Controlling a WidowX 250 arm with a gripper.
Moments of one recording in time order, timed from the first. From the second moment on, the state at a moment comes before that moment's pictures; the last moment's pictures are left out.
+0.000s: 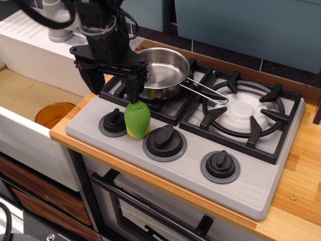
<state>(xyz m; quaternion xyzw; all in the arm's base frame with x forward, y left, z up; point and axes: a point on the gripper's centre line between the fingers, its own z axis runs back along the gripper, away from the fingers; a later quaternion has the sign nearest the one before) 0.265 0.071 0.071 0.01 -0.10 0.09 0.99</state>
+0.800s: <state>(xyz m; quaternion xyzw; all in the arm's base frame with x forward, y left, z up) 0.255 0.054 0.068 -0.02 -0.11 0.09 0.99</state>
